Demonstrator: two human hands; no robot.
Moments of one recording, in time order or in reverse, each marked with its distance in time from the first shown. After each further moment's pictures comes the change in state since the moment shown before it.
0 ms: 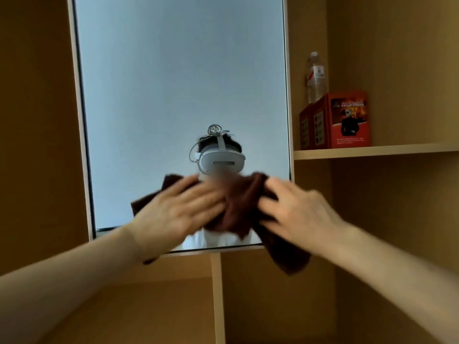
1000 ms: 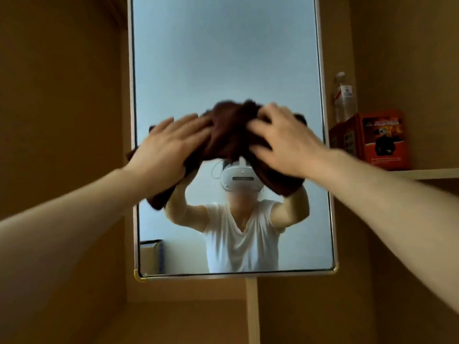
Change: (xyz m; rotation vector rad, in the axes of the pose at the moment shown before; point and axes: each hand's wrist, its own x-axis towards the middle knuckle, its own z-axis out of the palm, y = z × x) left_hand 0.013 -0.110 -0.072 0.058 -0.026 -0.470; right_hand 0.149 0.019 -0.046 0.077 0.276 0.067
